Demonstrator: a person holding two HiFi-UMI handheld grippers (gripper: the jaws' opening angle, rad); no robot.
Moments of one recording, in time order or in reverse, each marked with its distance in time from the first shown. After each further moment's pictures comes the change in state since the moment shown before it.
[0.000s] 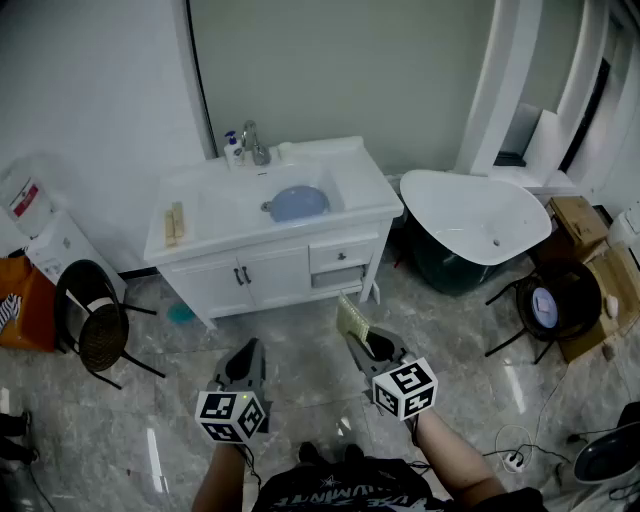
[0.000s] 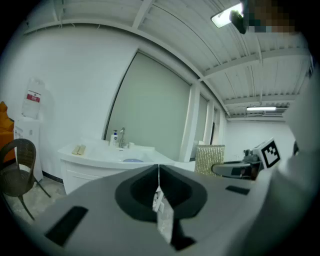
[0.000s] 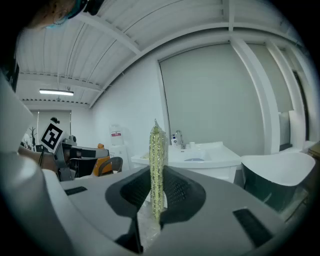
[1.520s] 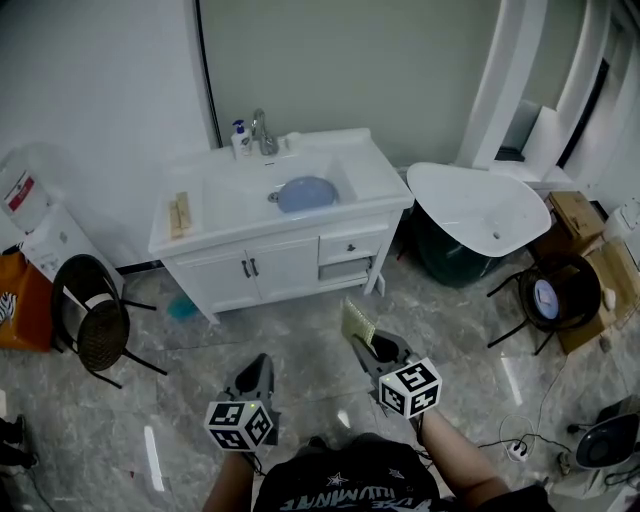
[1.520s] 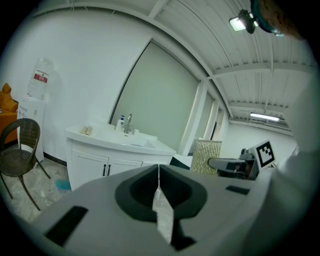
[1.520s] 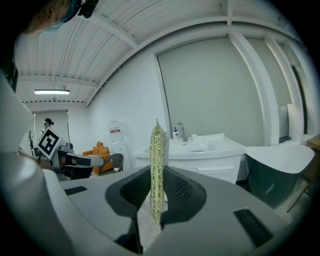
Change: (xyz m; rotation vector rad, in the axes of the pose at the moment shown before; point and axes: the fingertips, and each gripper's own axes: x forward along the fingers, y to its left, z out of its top) left arm -0.029 0.045 -0.060 -0.120 0.101 -0.028; right arm 0.027 0.039 -0.036 0.039 0.050 -0.016
